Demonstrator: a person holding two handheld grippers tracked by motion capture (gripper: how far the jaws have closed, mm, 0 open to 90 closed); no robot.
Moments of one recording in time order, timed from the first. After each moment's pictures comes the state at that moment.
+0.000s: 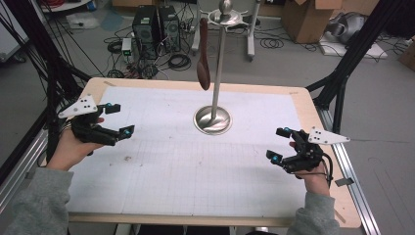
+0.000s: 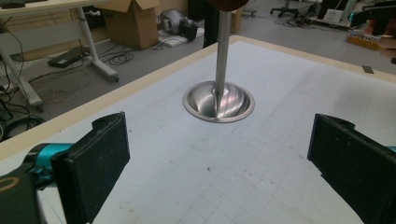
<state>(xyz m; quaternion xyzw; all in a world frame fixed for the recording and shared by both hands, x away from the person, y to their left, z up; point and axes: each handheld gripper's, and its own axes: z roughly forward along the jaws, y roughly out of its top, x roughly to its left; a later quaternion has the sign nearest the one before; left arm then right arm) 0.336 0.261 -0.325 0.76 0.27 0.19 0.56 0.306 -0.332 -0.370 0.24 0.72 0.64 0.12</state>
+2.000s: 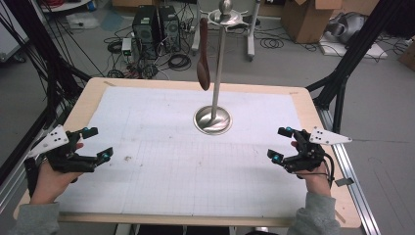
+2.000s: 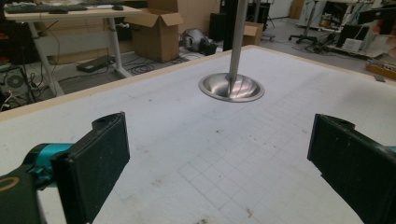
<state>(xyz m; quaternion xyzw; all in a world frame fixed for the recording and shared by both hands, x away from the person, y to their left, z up) 0.279 0.314 -0.376 0.71 0.31 0.23 0.59 0.304 -0.334 -0.368 0.25 0.72 0.63 0.13</state>
